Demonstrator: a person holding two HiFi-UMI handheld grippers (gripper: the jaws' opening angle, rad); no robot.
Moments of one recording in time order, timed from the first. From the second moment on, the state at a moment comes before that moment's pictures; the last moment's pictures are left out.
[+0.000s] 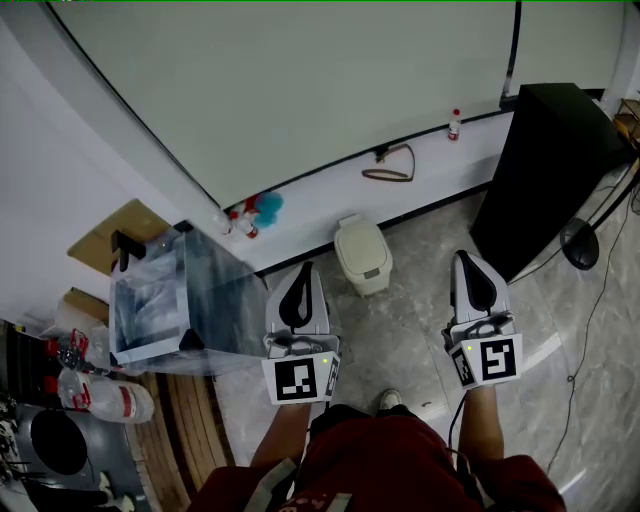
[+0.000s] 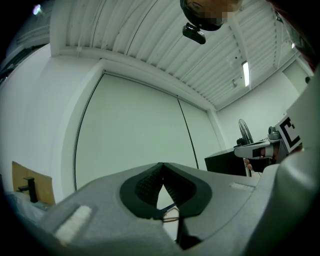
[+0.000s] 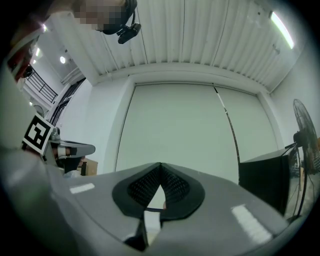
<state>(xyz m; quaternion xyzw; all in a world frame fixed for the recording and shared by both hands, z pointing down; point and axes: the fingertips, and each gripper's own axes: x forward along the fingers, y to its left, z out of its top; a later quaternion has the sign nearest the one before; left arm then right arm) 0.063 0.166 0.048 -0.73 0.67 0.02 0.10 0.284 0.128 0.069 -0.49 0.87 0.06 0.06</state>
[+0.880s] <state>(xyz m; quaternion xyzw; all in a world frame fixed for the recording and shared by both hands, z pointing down) -0.054 0.048 0.074 -0.76 0.64 0.05 0.08 0.167 0.029 0.078 -0.51 0.85 0.08 0.04</state>
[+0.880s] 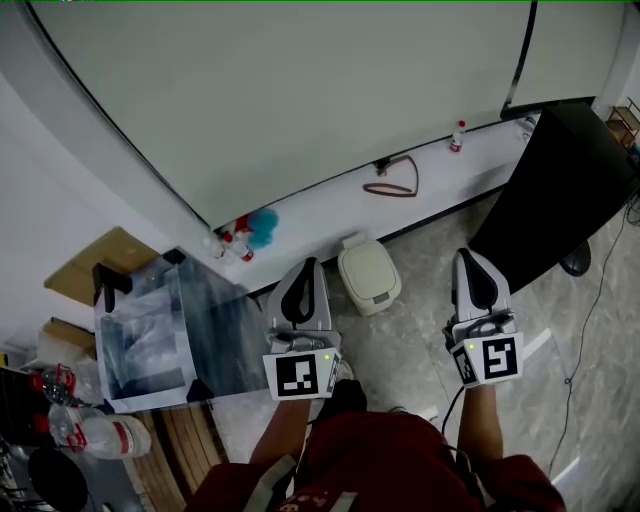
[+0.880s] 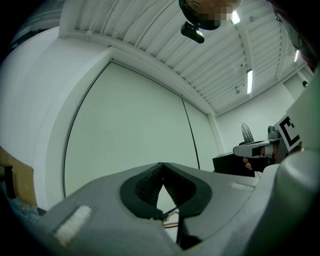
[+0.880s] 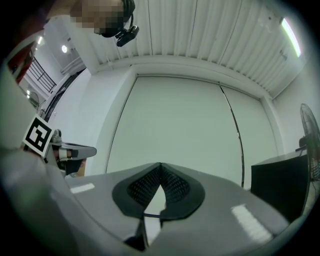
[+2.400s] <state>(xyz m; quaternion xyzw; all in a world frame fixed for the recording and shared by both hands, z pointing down) -0.113 -0.099 0.309 -0.79 0.61 -0.01 -0.03 0.084 -0.091 0.341 -0.55 0.82 -0.09 -0.12</state>
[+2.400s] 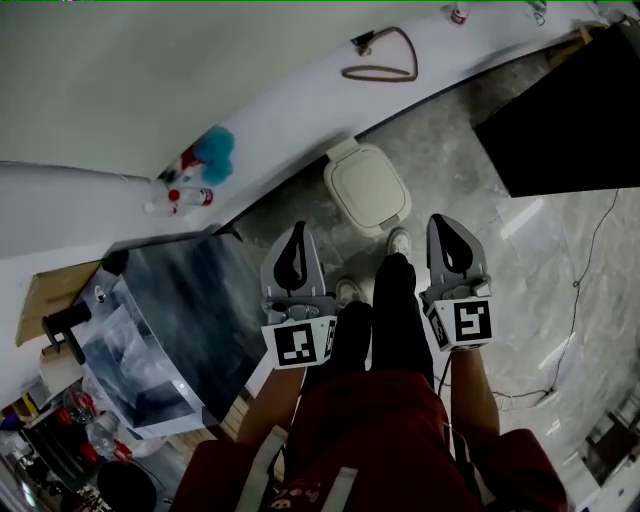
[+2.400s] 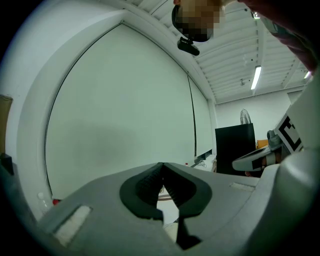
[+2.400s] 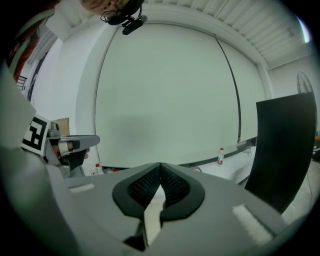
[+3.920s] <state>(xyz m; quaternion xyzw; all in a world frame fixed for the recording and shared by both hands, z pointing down) -0.060 -0.087 0.634 -0.80 0.56 -0.16 -0.17 0.061 -0.041 0.757 -0.34 0.83 -0.26 -0.37</state>
